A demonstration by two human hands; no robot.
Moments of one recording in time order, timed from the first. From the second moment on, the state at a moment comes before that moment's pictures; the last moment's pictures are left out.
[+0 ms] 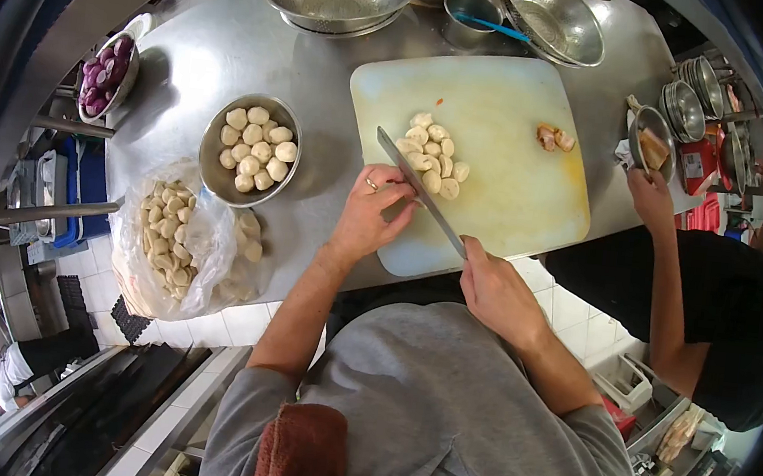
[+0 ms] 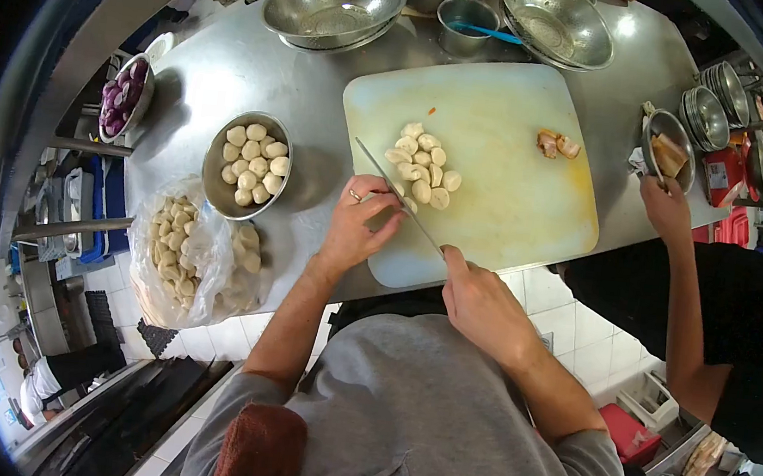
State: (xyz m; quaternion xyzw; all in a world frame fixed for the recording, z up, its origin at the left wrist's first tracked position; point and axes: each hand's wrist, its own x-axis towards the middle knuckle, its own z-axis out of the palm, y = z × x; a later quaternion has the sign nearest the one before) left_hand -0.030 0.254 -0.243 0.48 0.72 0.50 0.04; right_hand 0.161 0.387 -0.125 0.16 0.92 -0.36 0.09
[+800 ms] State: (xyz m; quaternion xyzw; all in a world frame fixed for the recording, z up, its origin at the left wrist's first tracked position) left_hand -0.124 0.162 -0.171 0.34 0.88 0.31 -0.05; right_hand 0.158 0.409 -0.167 0.14 0.88 -0.46 0.00
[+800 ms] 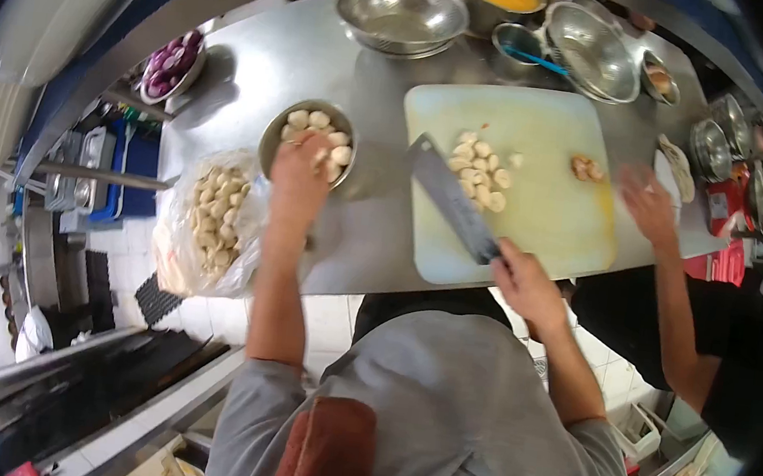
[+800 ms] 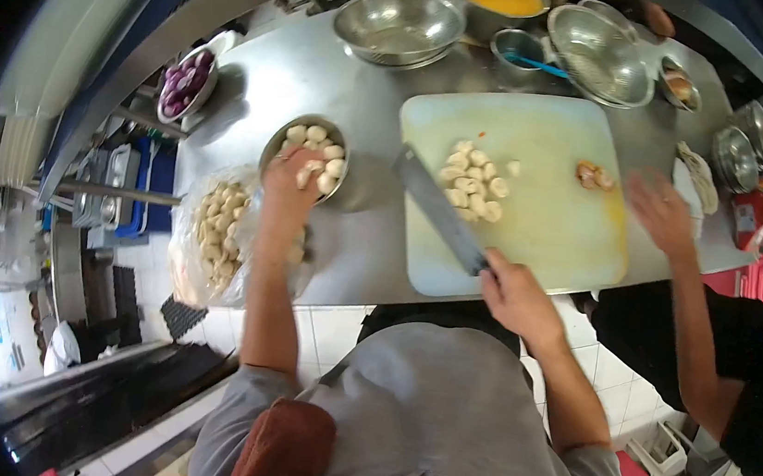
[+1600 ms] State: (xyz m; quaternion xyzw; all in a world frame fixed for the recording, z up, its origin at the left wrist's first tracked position) left_hand -0.195 0.156 -0.183 0.47 0.85 0.10 0.21; right_hand 0.158 0.415 -0.201 0.19 0.88 -0.44 -0.01
